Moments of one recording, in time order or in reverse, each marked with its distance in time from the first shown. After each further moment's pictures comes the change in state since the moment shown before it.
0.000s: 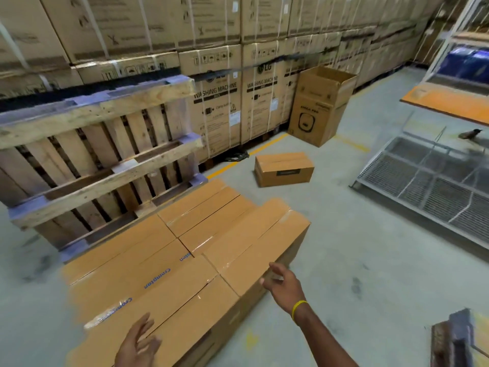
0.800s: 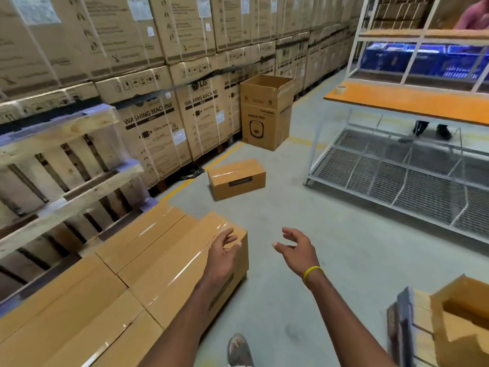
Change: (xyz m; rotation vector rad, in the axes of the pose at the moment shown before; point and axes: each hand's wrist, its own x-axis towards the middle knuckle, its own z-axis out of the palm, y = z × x) left_hand -0.055 0.198 0.462 0.144 -0.454 0.388; right_hand 0.030 0.033 -0.337 0.162 0.348 -0.135
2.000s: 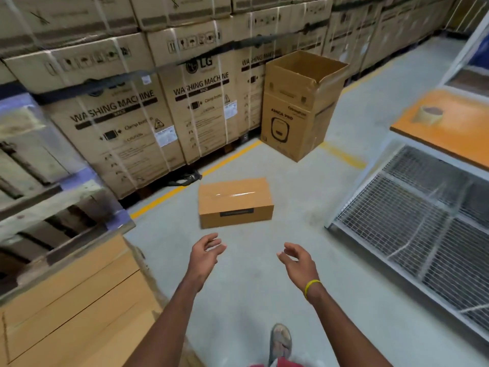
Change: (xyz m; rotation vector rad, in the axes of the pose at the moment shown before) left_hand 0.644 0.050 0.161 -0.177 0.231 -0.350; right_hand 0.716 -0.015 -0.024 -0.085 -0.224 0.146
